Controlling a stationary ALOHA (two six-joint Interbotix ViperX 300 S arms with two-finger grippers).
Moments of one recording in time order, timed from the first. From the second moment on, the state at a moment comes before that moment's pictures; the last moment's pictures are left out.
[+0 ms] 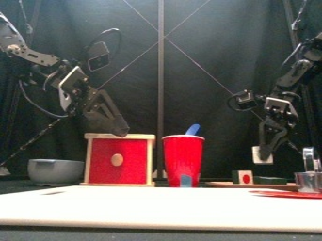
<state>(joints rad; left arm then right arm) -0.06 -0.12 1.00 -0.64 -0.48 0.48 -0.58 -0.45 1.07 0.21 0.38 -0.06</state>
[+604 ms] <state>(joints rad) -0.06 -0.12 1.00 -0.64 -0.48 0.48 -0.71 -0.47 1.15 0.14 0.38 -0.06</state>
